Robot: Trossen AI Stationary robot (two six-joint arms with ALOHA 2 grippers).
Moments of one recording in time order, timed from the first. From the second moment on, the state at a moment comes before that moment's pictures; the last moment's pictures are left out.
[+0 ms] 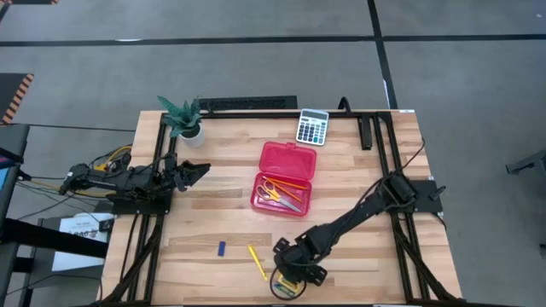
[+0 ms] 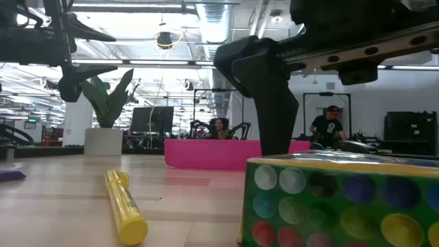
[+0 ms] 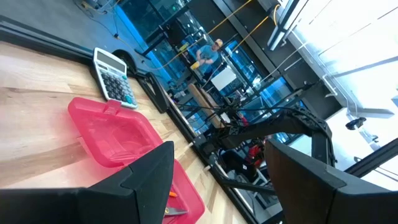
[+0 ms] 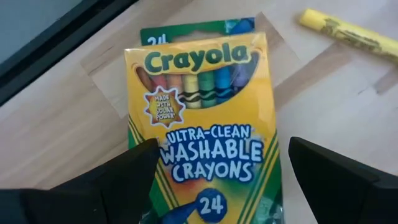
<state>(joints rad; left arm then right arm) -0.16 0.01 0.01 0.09 -0.51 -0.88 0.51 2.12 1.51 -0.59 -0.14 -0.39</state>
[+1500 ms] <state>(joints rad) -0.16 0.01 0.01 0.09 -0.54 -0.86 0.59 2.02 1.43 -0.58 0.03 -0.51</state>
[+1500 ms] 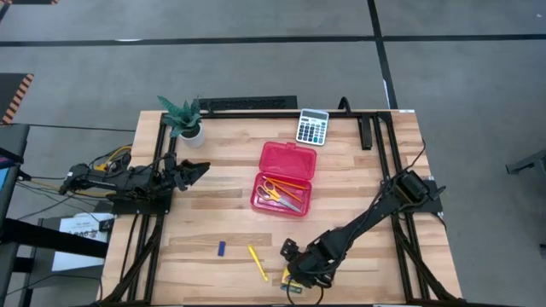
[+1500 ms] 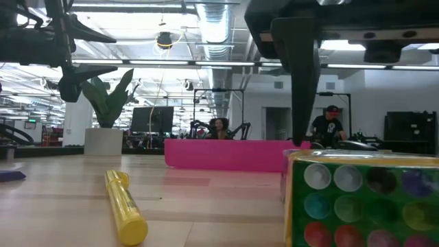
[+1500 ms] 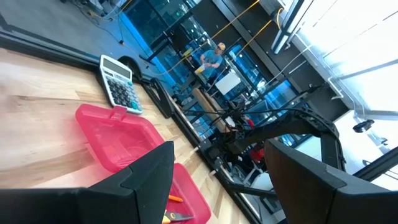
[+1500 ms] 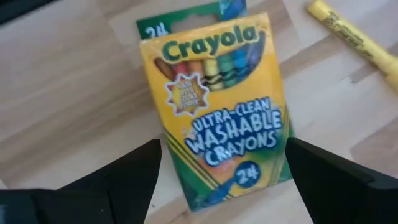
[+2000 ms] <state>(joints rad) -0.16 0.01 0.01 0.09 -0.54 -0.86 0.53 2.06 1.43 -0.51 0.06 -0.60</state>
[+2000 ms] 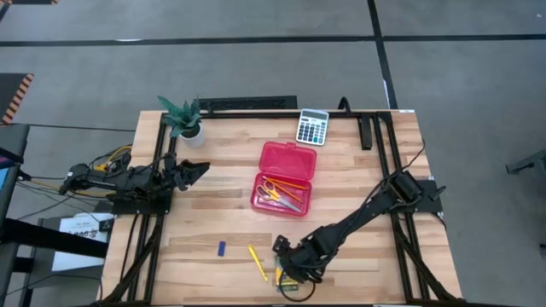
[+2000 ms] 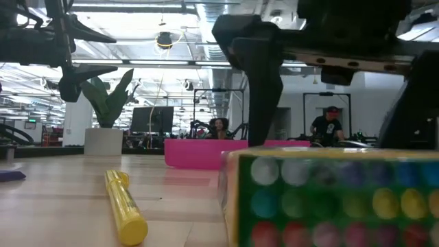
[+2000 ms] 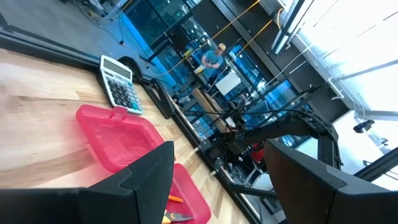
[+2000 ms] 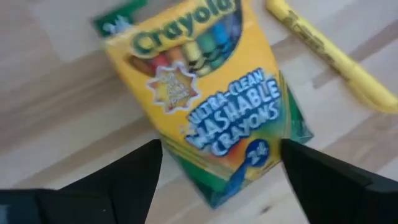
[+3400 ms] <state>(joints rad) -0.16 0.01 0.01 0.09 -0.54 -0.86 0.51 2.06 1.49 -0.58 0.20 -0.12</state>
